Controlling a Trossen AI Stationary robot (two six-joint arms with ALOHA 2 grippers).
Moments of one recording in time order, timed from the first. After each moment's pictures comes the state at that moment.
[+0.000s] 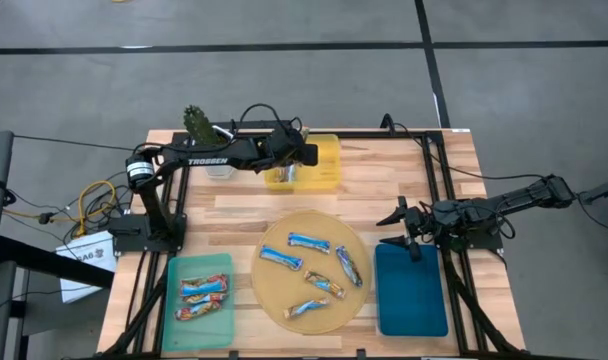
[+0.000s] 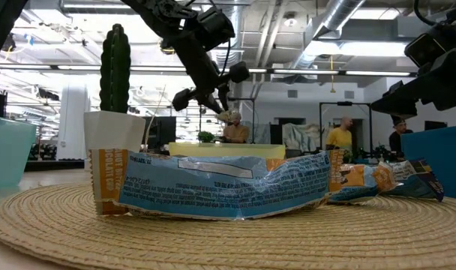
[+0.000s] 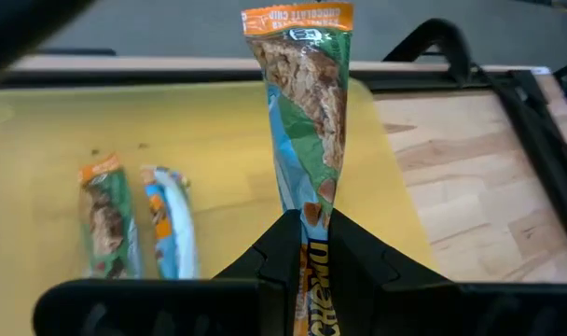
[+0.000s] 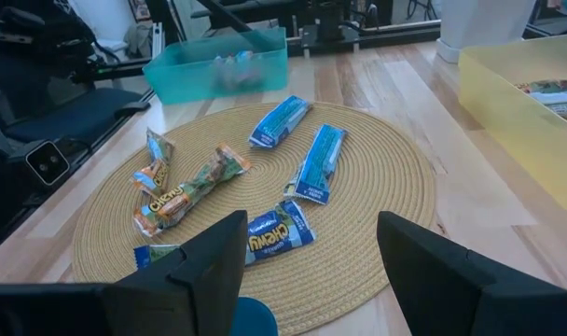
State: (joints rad) left arm 0.36 1.79 1.33 -0.32 -0.36 -0.93; right arm 0.23 0.32 0.01 0.03 0.08 0.13
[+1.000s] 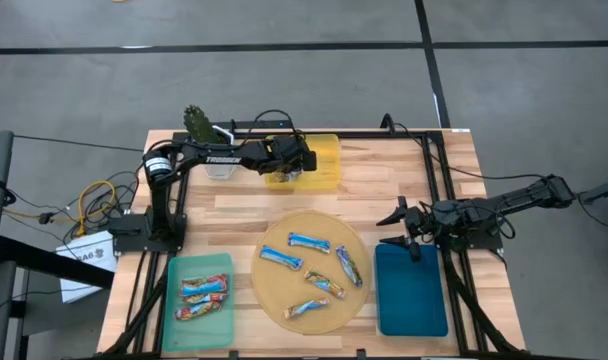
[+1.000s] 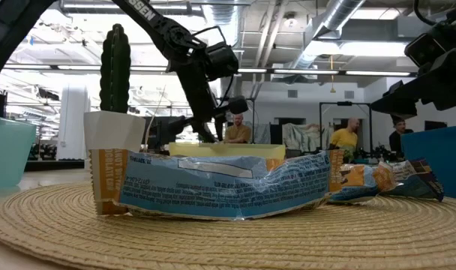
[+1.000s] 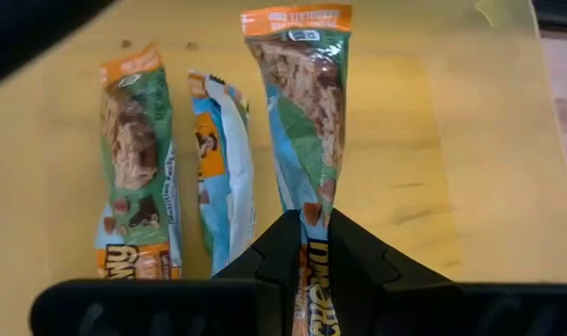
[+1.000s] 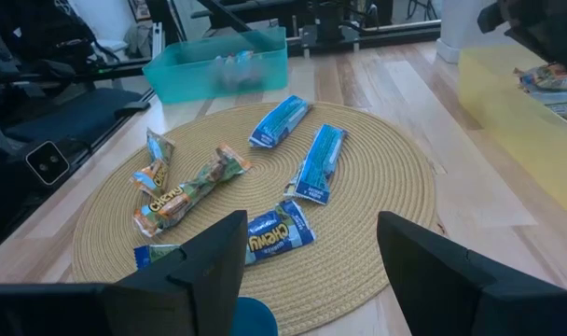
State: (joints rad) left arm 0.39 1.93 1.34 -0.39 -0.27 -1.07; right arm 0.23 0.32 0.01 0.03 0.08 0.13
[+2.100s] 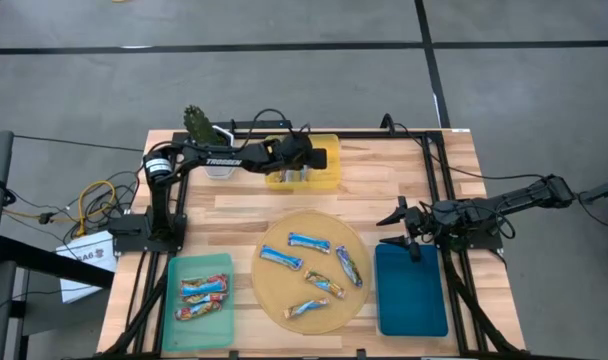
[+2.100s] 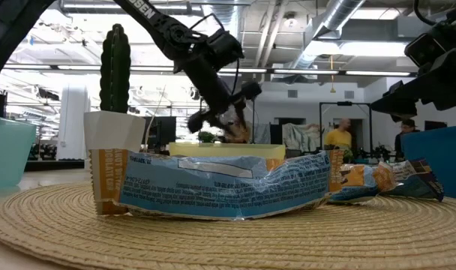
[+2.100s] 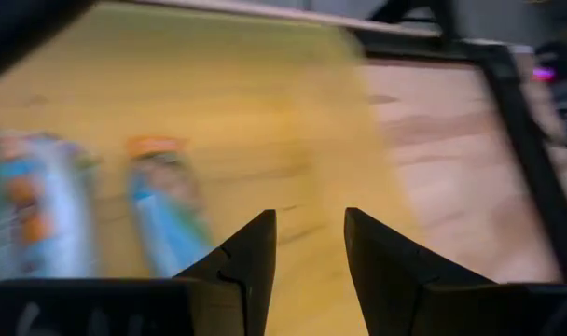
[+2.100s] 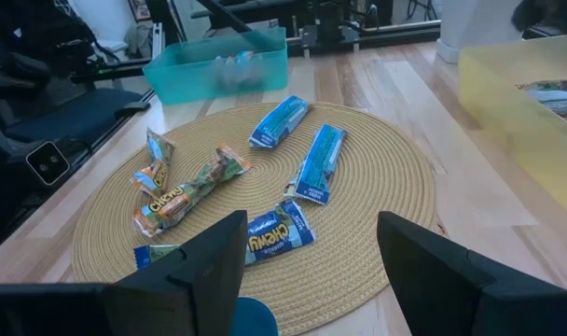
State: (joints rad) left arm 0.37 1.93 1.34 -0.13 -0.23 -0.96; right arm 0.23 0.32 0.01 0.03 0.08 0.13
